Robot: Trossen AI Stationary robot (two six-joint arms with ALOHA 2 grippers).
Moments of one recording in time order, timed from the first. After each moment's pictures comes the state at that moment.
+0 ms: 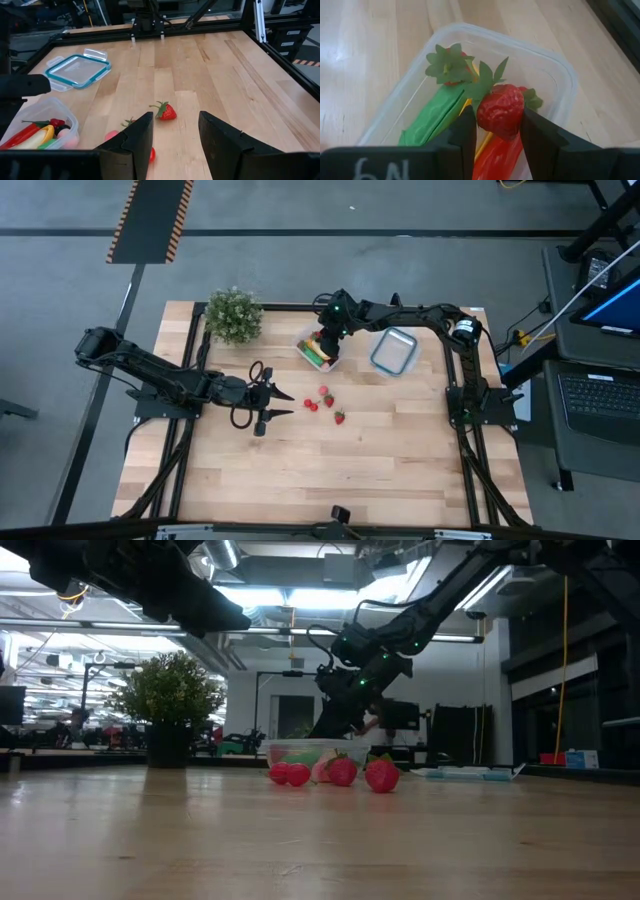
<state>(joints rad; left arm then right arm) -0.23 1.12 0.46 0.32 -0.23 -0.02 -0.52 2.07 1.38 -0.14 -0.29 -0.09</state>
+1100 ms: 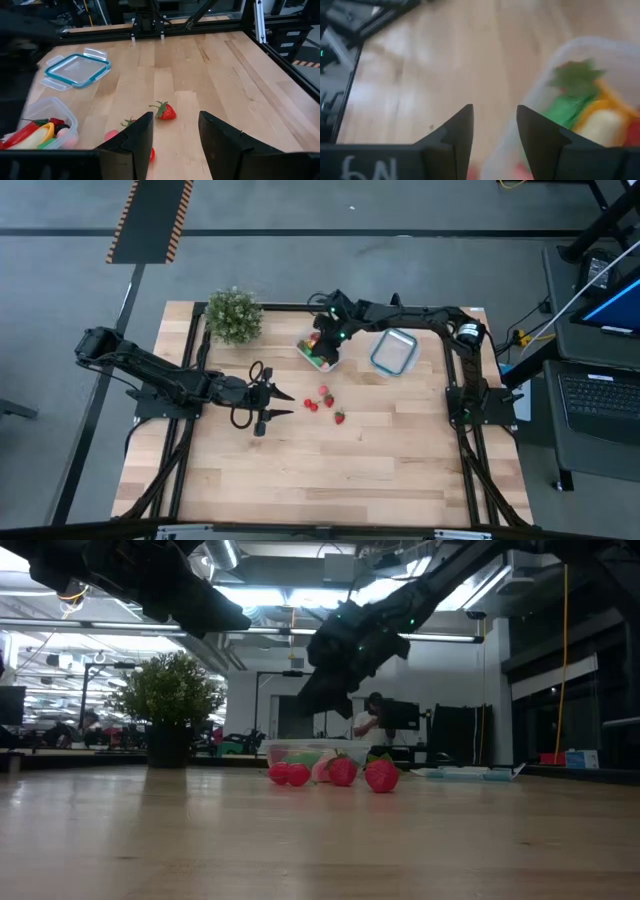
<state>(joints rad) -0.23 1.12 0.46 0.32 -0.23 -0.02 -0.45 2.02 1.45 -0.26 -0.61 0.07</state>
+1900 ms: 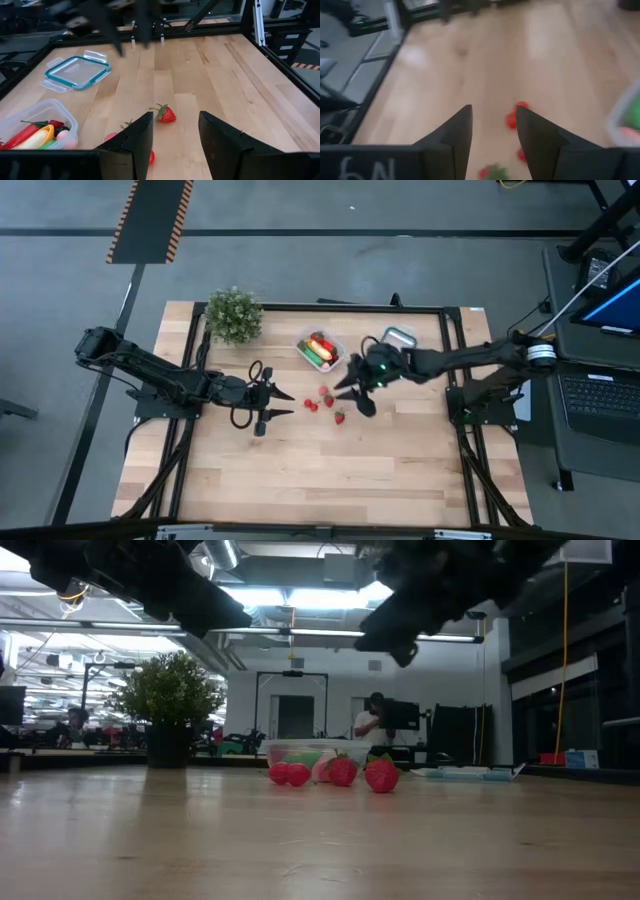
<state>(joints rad) -0.23 1.12 0.46 0.33 -0.23 -0.02 -0.07 1.45 0.84 0.09 -0.28 0.15</state>
